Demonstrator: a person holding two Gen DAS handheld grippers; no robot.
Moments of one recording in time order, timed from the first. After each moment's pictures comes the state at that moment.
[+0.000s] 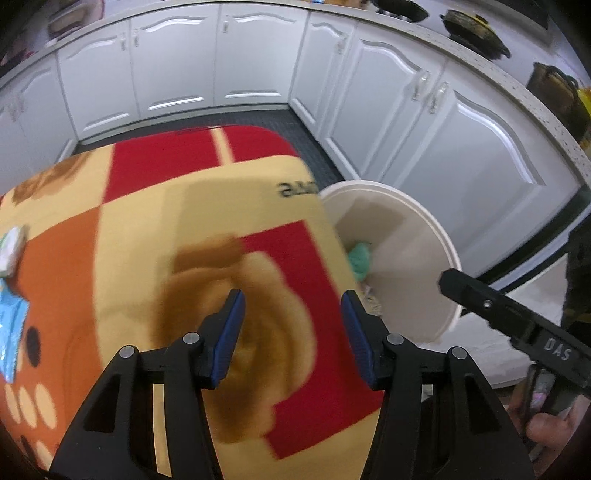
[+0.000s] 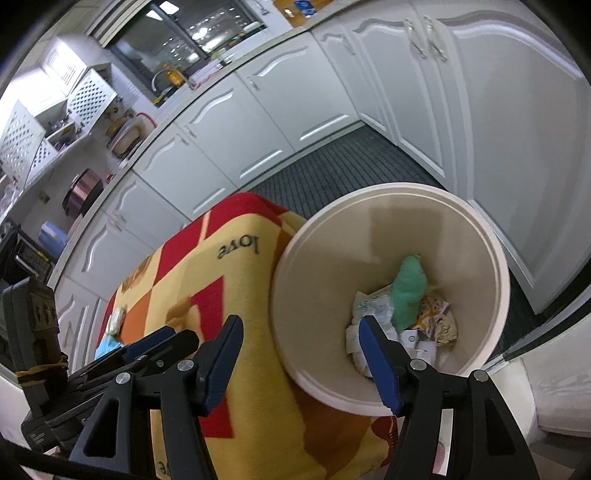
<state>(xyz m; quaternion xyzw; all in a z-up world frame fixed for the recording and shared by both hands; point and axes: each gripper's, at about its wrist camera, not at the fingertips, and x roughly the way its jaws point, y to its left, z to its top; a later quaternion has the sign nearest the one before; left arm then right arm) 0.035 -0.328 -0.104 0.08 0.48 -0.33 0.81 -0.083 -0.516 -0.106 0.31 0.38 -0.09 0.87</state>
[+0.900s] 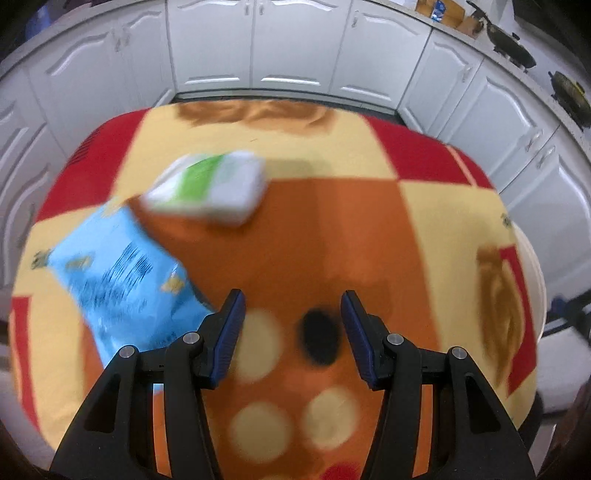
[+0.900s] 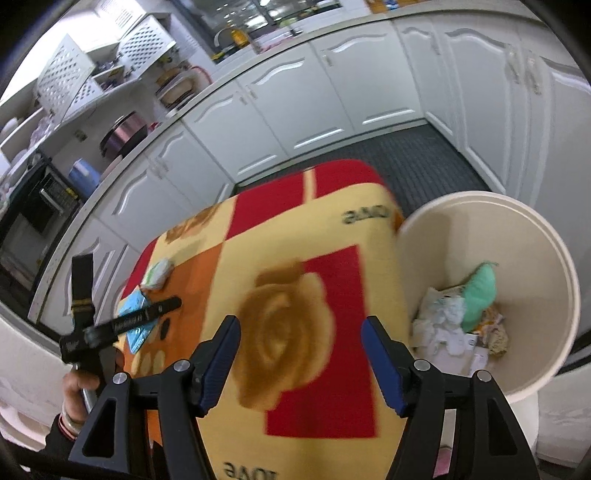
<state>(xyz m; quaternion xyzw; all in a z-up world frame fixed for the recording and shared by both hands) 0.119 -0.117 -0.125 0.04 0.52 -0.18 0.83 -0.026 -0.416 -0.090 0.25 0.41 0.01 0.88</state>
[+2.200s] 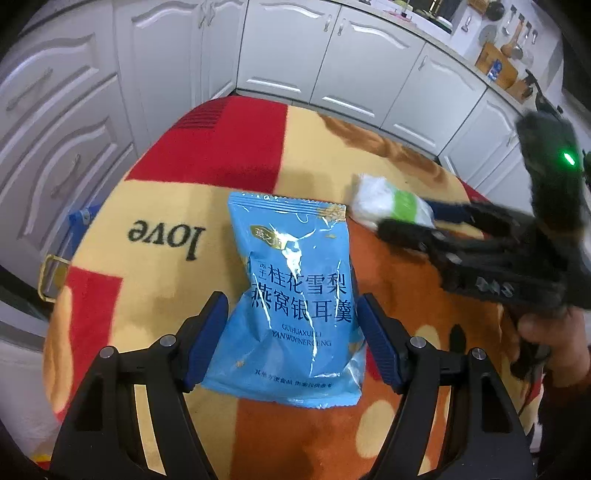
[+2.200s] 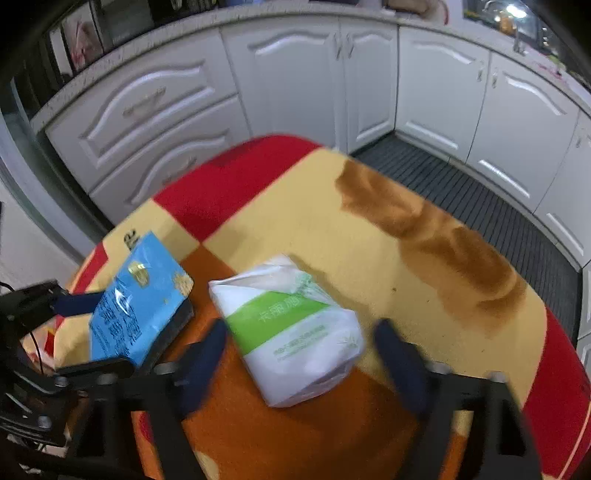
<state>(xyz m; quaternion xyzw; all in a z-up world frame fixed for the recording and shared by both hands) 0.151 -0.003 -0.123 -0.06 0.51 -0.12 0.85 0.215 -0.176 -0.140 -0.06 0.47 0.26 0.84</state>
